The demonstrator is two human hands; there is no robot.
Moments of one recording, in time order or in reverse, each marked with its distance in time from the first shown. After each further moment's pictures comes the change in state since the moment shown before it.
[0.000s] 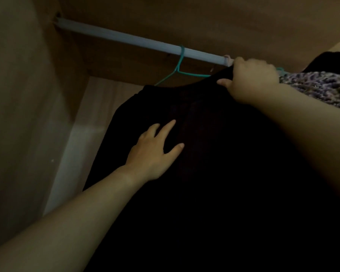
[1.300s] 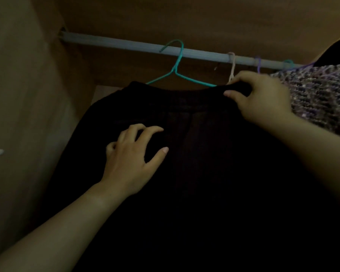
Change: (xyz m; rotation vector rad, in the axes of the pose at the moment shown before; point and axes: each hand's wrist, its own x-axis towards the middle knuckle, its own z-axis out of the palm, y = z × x) left_hand -0.035 -0.024 -0.028 0.228 0.277 0.053; right_hand -0.046 0.006 0.034 0.564 0.248 -0.039
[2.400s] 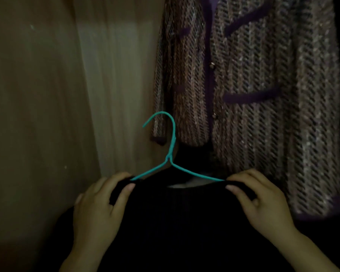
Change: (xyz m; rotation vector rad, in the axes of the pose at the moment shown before) left_hand -0.393 0.073 -0.145 -0.115 -0.291 -0.337; right_hand -0.470 -0.083 -0.193 0.426 -0.471 0.325
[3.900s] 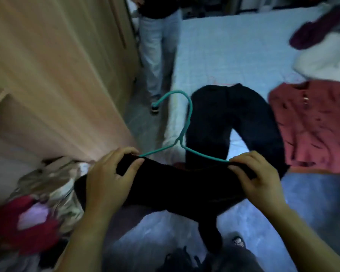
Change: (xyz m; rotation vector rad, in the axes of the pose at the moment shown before) left_hand -0.510 0.377 -0.194 -0.861 -1.144 0.542; right_hand -0.625 -0.539 -0.451 -0.947 0.358 1.125
